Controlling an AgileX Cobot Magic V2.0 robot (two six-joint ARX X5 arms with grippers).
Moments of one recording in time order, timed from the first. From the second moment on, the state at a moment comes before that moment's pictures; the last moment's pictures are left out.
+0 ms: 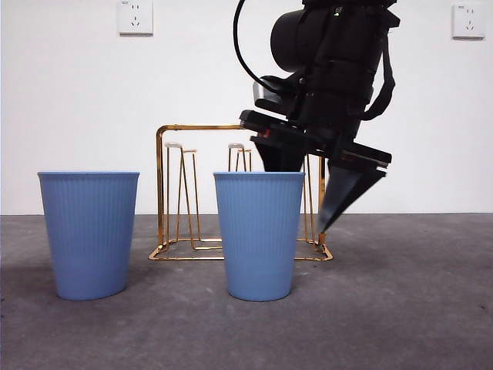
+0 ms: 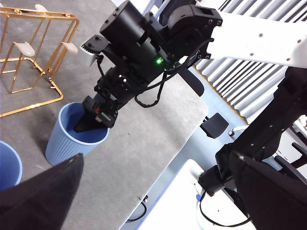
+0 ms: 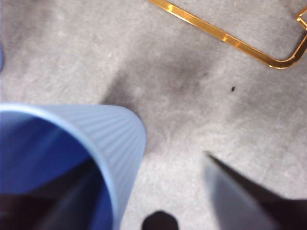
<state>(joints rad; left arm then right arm) -0.16 0.69 0.91 -0.72 0.92 -0.23 0.61 1.82 1.36 -0.83 -0.14 0.13</state>
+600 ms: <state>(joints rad) -0.16 0.71 0.91 -0.65 0.96 -0.30 0.61 1.60 1.36 -0.87 -0.16 0.06</state>
